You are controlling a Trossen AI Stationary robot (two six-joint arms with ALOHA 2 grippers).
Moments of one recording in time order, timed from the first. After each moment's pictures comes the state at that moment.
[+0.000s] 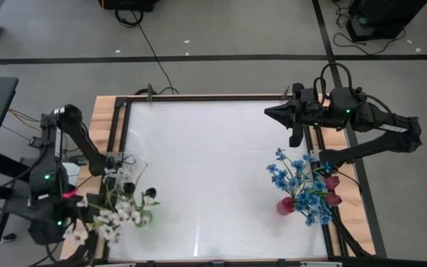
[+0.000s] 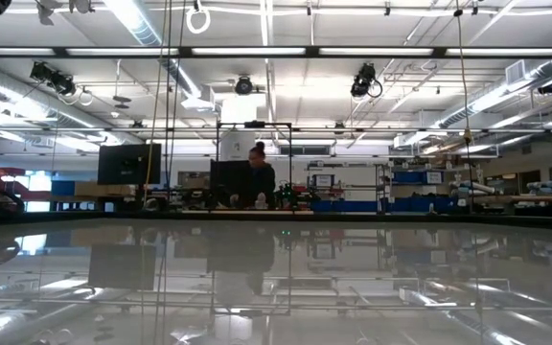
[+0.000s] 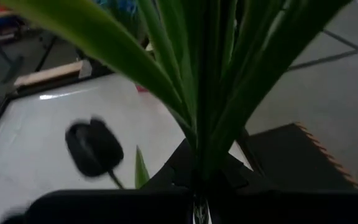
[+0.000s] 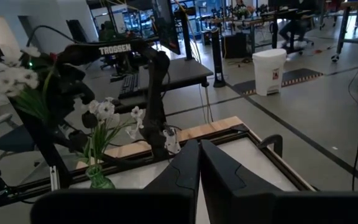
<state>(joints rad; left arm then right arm) -1.29 1.16 1.29 -0.90 -0.98 -0.57 -0.02 0.95 1.29 -0.44 0.15 0.21</state>
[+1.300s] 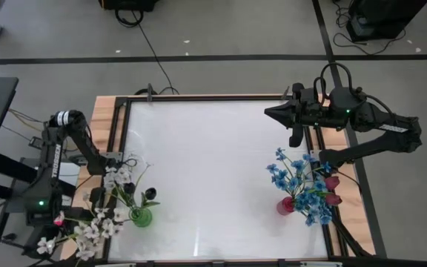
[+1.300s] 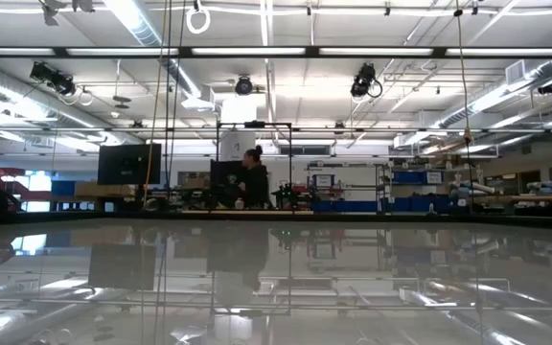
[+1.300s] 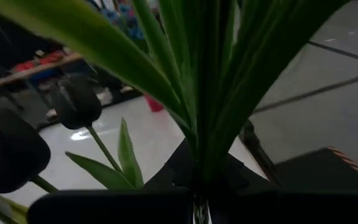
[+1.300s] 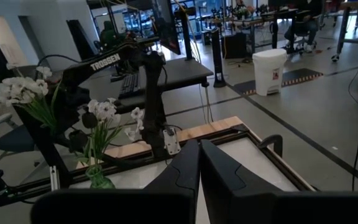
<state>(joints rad) -1.57 1.24 1.09 -0.93 -1.33 -0.87 -0.02 0.95 1.29 -0.44 0.15 0.21</state>
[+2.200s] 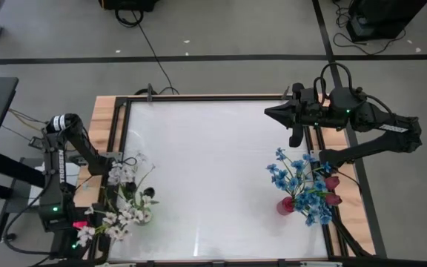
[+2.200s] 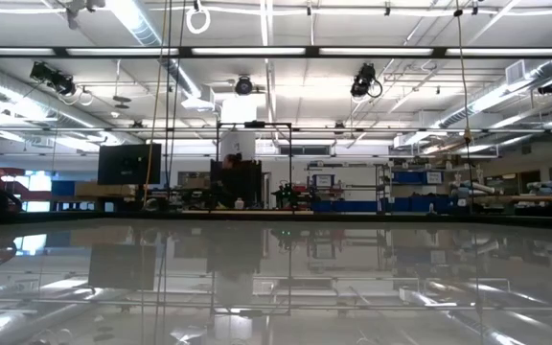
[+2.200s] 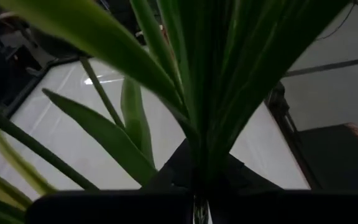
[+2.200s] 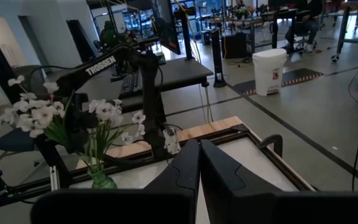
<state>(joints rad) -1.42 1.30 1.09 -1.08 -1.16 -1.12 -0.02 0.95 1.29 -0.44 0.15 0.21</state>
